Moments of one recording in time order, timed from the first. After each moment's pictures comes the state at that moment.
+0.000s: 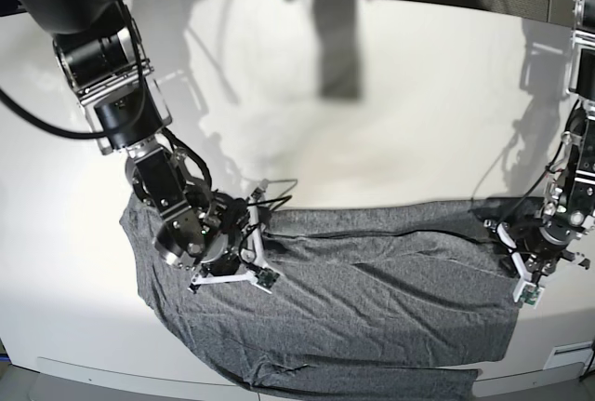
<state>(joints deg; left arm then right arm) -21.5 -29.8 15.4 68.3 -9.7 -8.8 27.8 30.7 13.1 -26.9 58.6 -7.2 30.5 -36.4</state>
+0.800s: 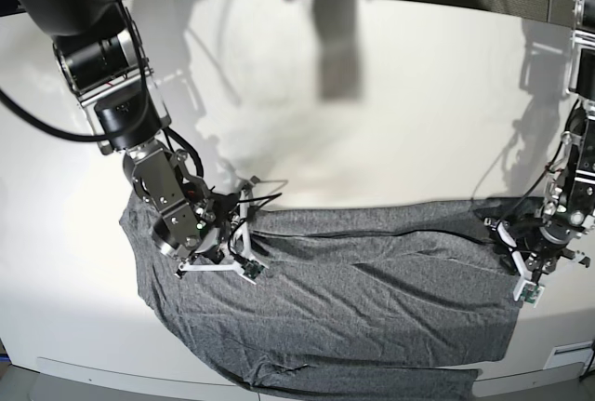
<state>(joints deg) -21.5 -29.8 15.4 68.3 -9.9 -8.8 28.6 31.2 13.3 -26.9 51.9 -7.4 26.4 -37.3</state>
